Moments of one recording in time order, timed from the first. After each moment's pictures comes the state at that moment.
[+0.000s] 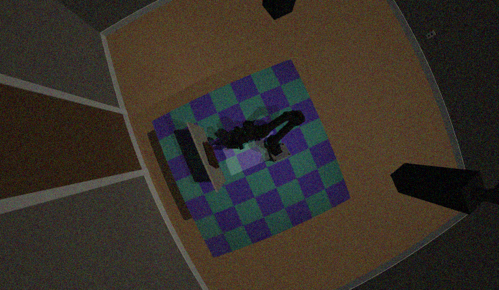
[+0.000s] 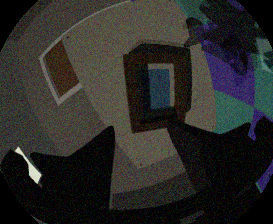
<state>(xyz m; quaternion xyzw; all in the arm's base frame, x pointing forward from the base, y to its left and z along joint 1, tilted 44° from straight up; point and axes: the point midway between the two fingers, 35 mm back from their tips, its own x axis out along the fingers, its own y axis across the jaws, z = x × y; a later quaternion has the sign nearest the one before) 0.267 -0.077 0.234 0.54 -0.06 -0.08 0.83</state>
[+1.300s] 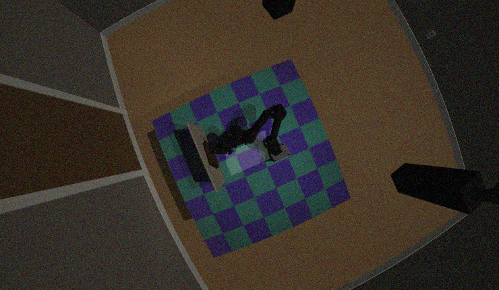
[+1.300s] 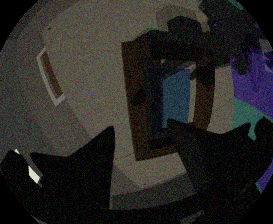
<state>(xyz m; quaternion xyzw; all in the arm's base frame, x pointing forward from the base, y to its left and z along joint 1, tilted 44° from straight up) 0.349 -0.092 0.234 0.54 -0.06 -0.08 0.83</state>
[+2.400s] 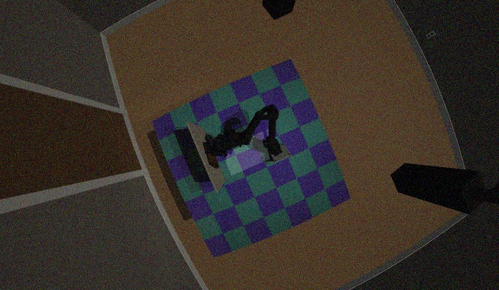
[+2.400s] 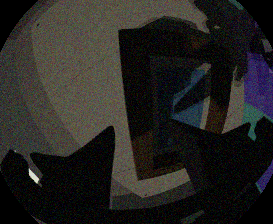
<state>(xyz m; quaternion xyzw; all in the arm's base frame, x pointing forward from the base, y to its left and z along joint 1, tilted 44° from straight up) 0.385 -0.099 0.235 0.54 -0.06 -0.08 0.83</state>
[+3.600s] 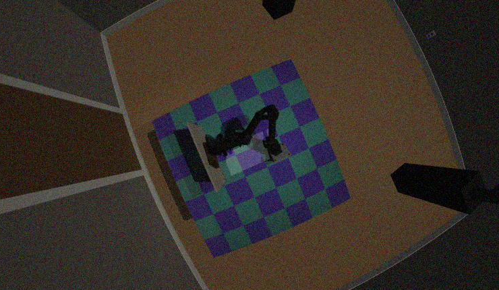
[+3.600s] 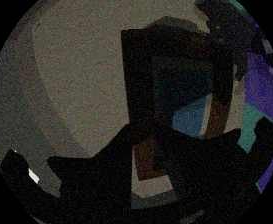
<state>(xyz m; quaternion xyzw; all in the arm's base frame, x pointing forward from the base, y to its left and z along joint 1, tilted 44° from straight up) 0.385 -0.100 0.236 0.54 -0.06 -0.08 0.83</state>
